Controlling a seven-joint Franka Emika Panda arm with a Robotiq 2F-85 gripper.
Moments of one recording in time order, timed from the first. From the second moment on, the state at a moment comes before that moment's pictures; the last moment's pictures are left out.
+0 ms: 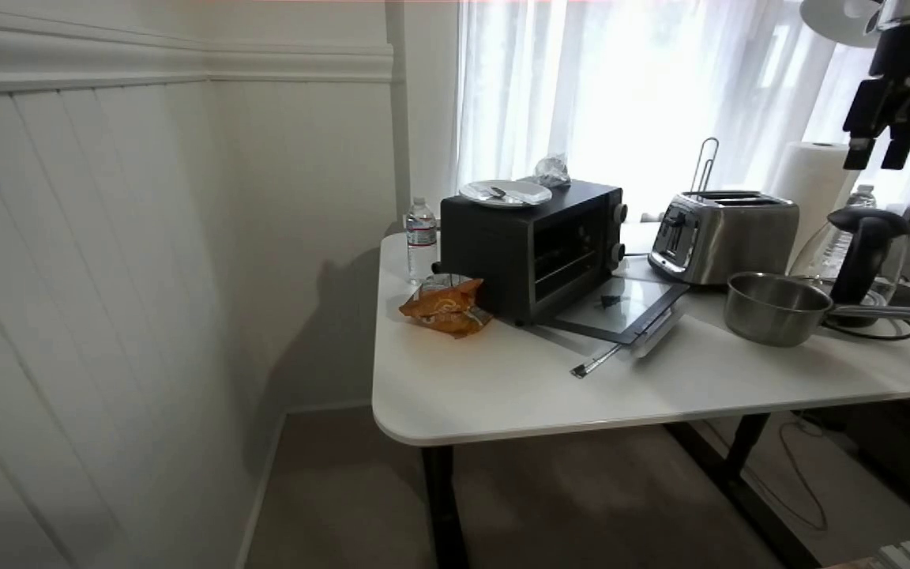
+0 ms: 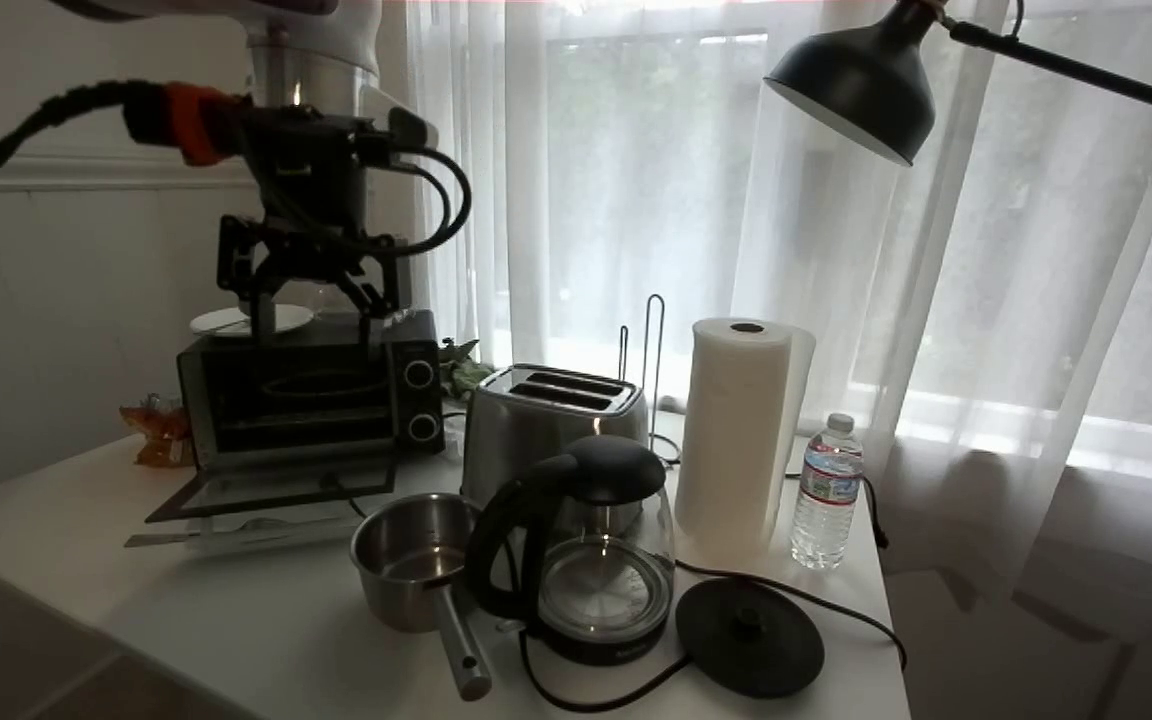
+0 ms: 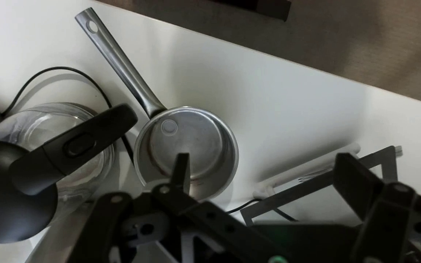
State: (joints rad) arm 0.06 -0.45 -0.01 -2.48 0.02 1.94 -0.16
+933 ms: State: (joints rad) arm 0.04 -0.38 0.15 -2.71 -0.04 2.37 0.25
